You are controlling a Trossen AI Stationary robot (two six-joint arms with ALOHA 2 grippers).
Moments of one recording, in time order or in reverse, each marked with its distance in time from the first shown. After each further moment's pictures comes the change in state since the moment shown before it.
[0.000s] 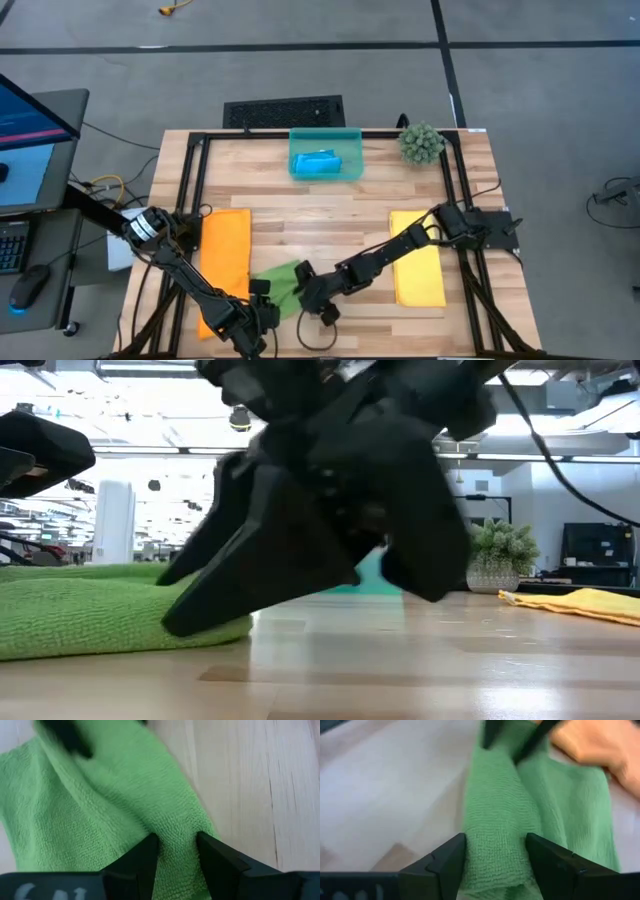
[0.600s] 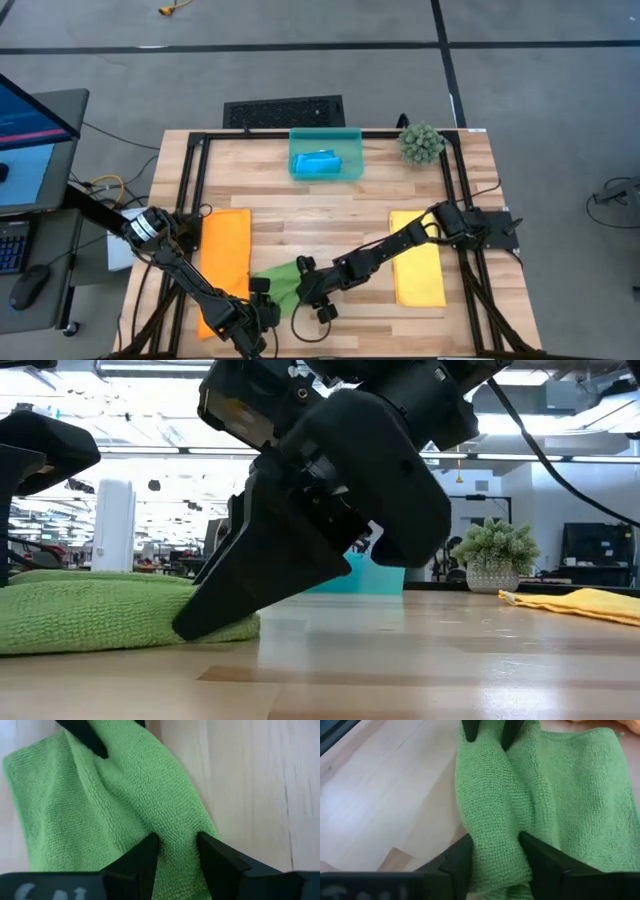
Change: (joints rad) left arm 0.000 0.000 0.000 -0.005 -0.055 -0.008; right arm -0.008 0.007 0.001 -0.062 -0.080 0.227
